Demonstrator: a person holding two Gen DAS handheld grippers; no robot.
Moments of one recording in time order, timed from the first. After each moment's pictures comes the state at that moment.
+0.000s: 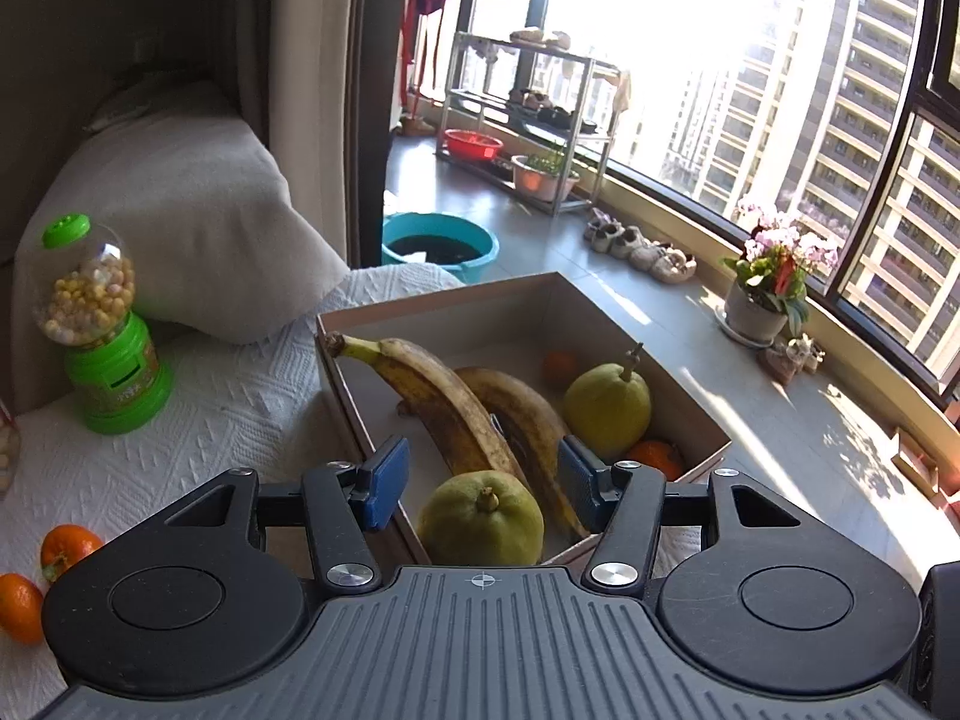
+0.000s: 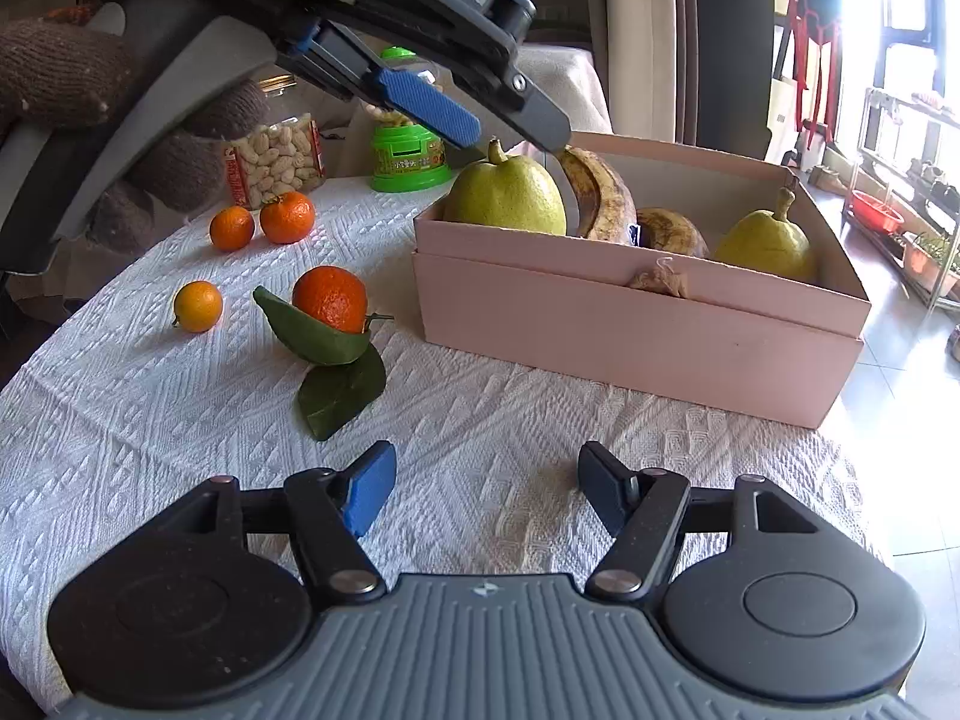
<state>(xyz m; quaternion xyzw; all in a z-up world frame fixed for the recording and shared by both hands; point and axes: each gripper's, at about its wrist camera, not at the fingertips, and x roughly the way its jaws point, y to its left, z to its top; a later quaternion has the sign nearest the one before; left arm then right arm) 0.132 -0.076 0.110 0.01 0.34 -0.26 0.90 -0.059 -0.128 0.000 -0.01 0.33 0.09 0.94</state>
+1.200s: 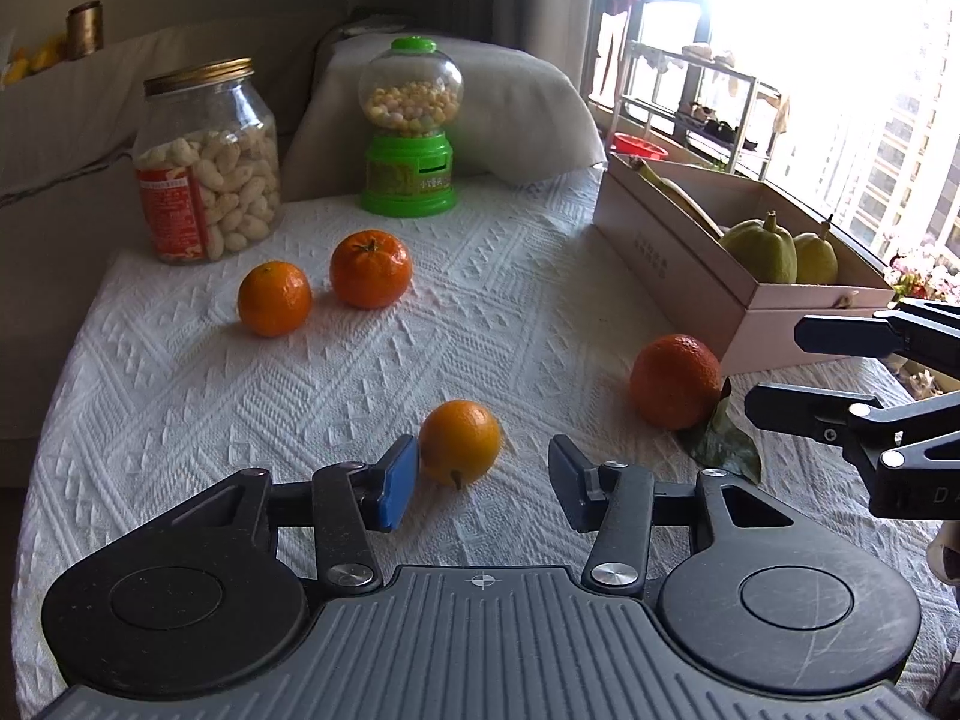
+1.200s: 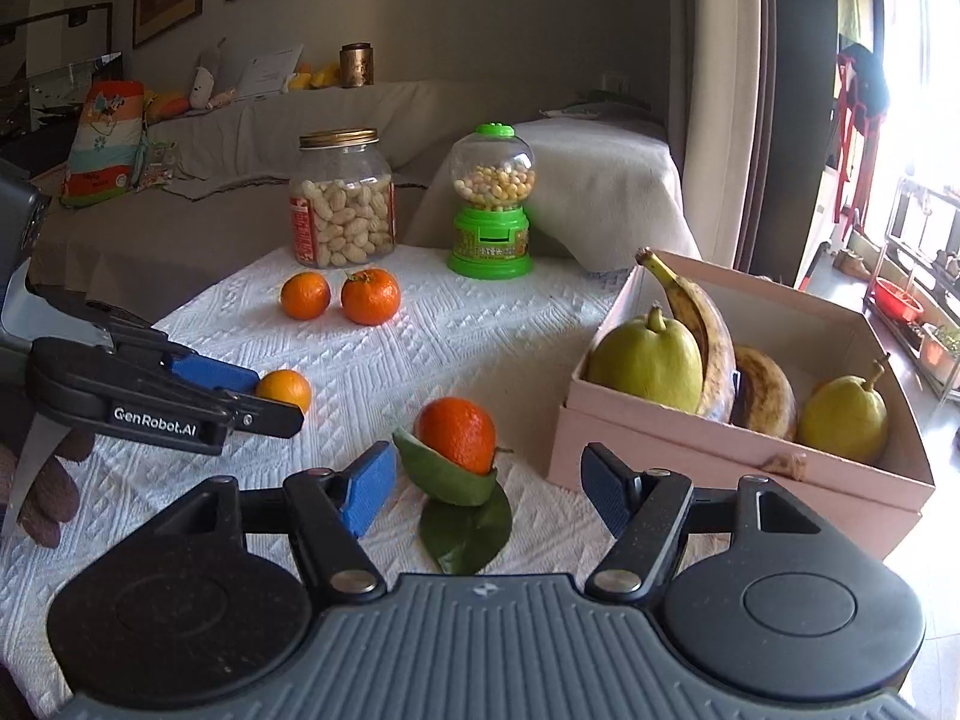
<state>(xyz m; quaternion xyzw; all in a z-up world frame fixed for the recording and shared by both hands) 0.029 0.060 0.026 -0.01 0.35 -0.10 0.93 -0.039 -0.053 0.037 -0.06 0.27 0.12 0.95</state>
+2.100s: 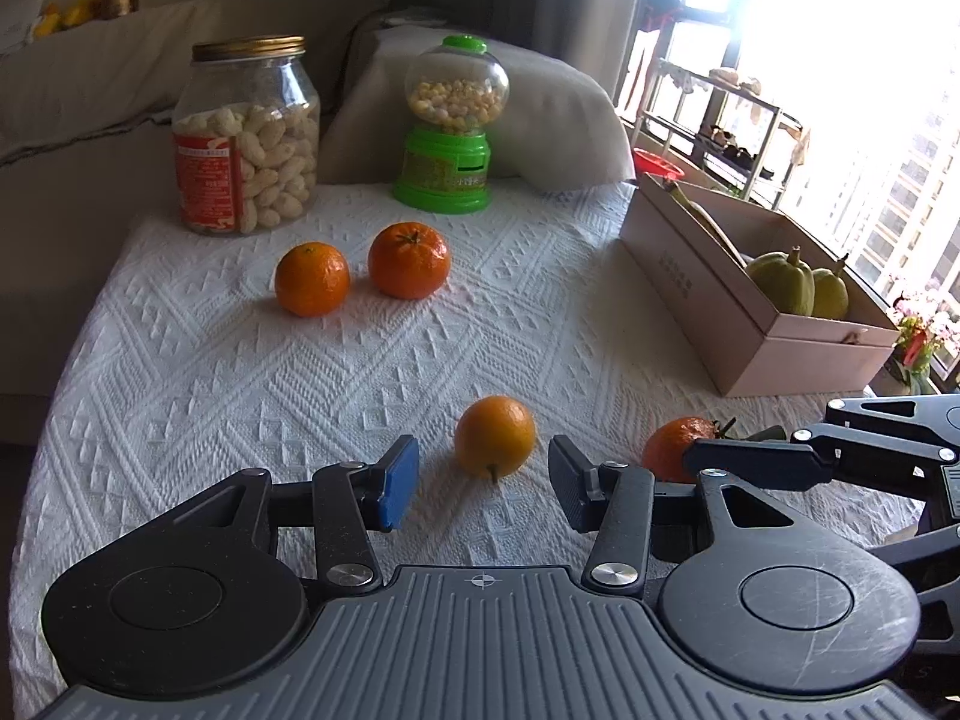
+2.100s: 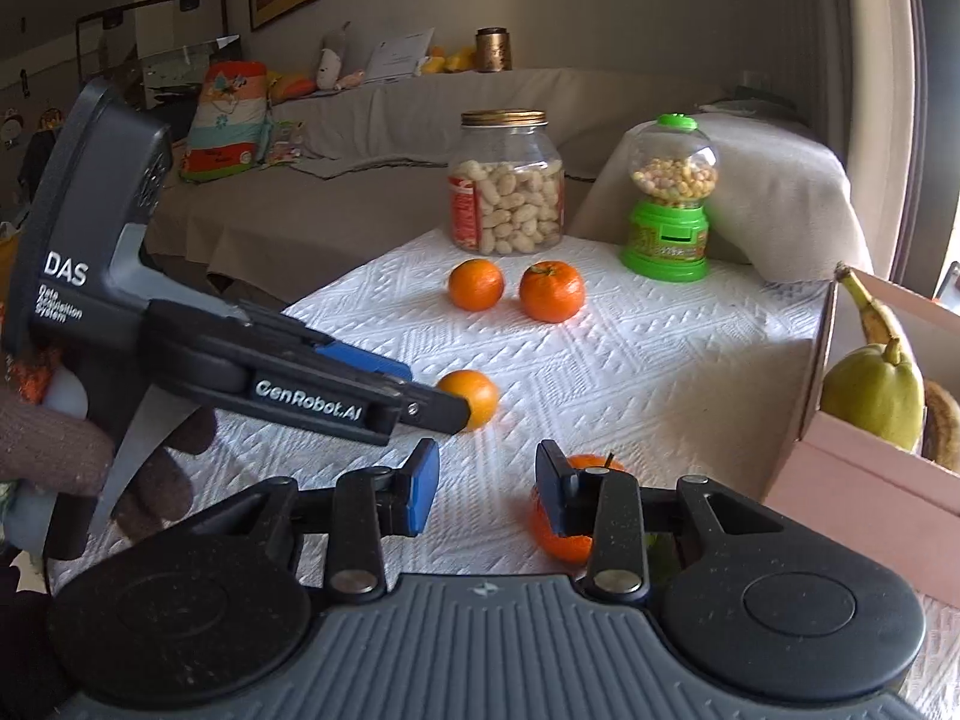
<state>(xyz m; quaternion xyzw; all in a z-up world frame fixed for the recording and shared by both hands) 0.028 0.081 0.028 -0.06 0.36 -0.09 0.93 -0.036 -0.002 0.025 -0.07 0.29 0.25 0.92</state>
